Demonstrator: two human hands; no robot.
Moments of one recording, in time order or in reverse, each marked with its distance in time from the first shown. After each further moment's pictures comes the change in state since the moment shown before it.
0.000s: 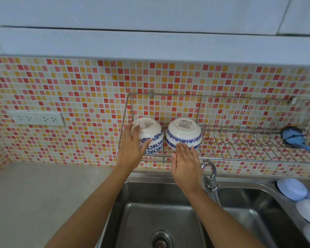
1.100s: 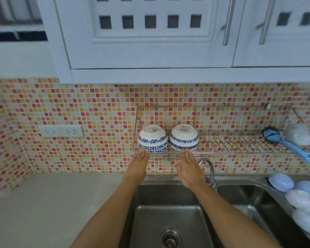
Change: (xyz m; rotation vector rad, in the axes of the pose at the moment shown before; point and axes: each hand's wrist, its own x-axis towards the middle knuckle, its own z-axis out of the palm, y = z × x) left_hand -0.079 0.005 -0.055 0.251 -0.404 0.074; right_hand -0.025 -0.019 -0.066 0.044 -0.638 0.100
